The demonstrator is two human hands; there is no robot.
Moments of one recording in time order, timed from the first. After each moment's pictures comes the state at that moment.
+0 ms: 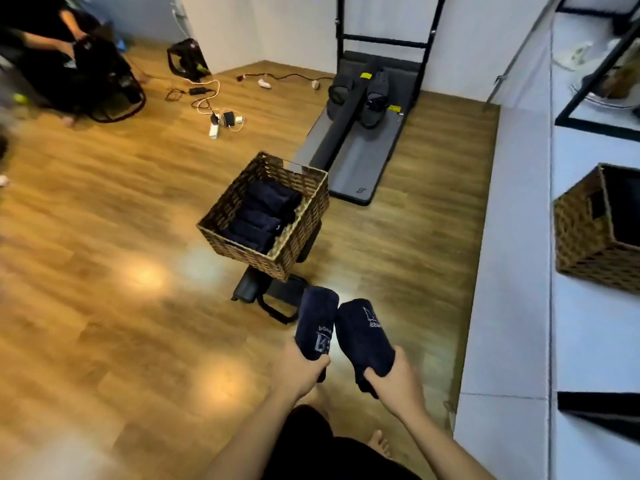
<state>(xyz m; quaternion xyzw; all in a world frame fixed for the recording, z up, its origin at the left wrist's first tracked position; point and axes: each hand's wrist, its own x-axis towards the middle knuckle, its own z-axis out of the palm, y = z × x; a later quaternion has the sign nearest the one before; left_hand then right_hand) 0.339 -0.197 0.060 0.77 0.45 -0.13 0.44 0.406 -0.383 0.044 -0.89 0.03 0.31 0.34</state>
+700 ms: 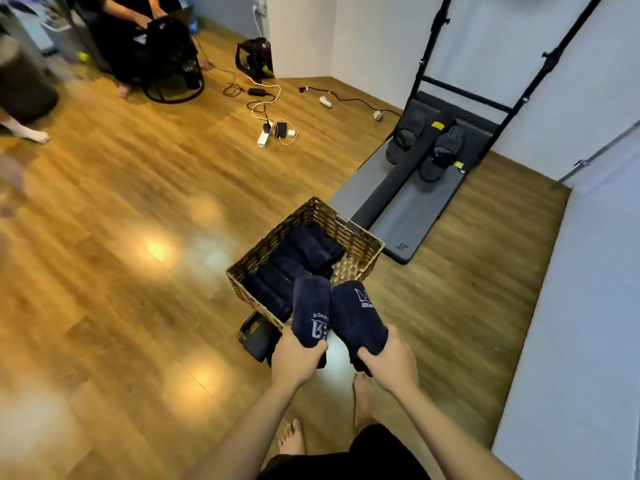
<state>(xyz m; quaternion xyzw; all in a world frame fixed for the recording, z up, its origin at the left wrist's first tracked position) 0.515 0.020 0.050 0.70 0.52 -0.02 0.49 0.632 -0.123 0.071 -0.92 -0.11 0.28 0.26</state>
